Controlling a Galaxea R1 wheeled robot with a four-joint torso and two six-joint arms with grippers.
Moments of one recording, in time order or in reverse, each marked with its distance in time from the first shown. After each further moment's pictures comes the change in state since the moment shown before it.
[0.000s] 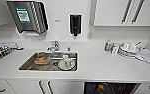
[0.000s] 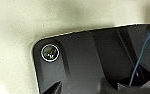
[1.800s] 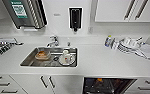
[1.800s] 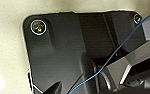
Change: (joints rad) left arm -0.016 0.014 0.001 0.000 -0.007 0.000; right arm -0.313 0.139 -0.069 -0.123 0.038 -0.460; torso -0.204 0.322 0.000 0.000
